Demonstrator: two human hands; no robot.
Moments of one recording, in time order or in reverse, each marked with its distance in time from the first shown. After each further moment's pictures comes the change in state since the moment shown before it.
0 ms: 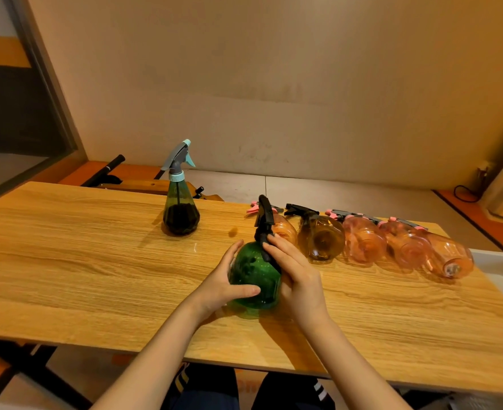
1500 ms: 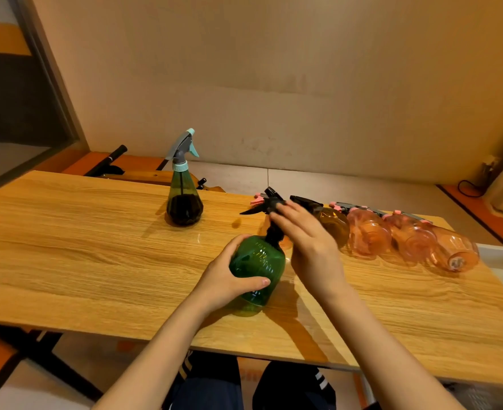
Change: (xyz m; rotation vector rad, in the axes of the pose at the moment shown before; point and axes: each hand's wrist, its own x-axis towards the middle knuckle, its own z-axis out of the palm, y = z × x) left_hand -0.014 0.012 0.008 0.316 0.215 -0.024; right_hand 0.037 -0.015 -0.024 -0.324 0.023 -0.244
